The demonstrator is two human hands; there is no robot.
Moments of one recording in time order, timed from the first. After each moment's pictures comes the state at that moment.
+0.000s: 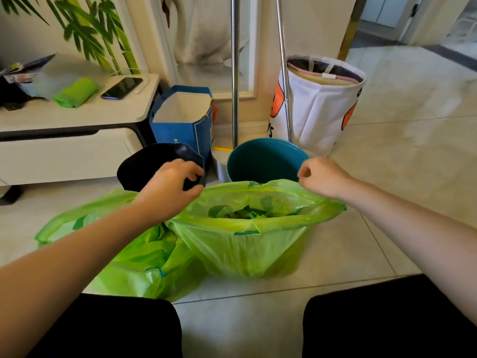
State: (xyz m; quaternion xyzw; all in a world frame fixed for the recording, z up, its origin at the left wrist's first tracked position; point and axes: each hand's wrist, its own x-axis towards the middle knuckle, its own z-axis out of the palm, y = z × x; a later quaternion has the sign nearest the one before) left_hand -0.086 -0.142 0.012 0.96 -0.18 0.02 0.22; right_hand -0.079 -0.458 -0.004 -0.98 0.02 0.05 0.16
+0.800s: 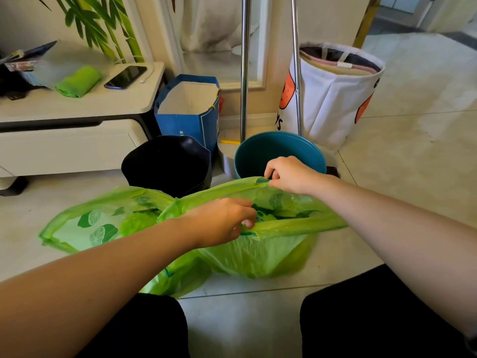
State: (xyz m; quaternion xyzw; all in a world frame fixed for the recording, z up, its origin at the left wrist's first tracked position) left_hand -0.102 -0.191 -0.021 0.89 -0.42 -0.15 0.08; right_hand -0.038 -0.401 -0.033 -0.97 -0.11 0.12 0.20
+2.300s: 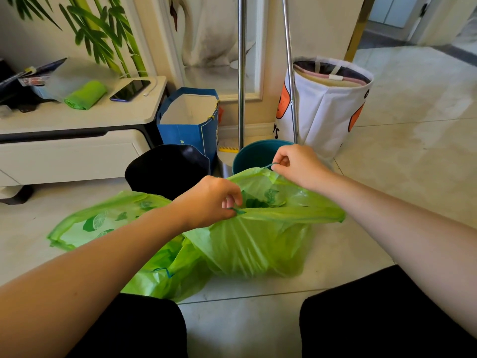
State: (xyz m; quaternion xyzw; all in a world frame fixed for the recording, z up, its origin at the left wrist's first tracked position) left_hand -0.098 -0.183 0.016 0.93 -0.31 -0.08 0.20; right_hand -0.052 -0.415 -0.002 -0.96 -0.06 -0.03 0.28
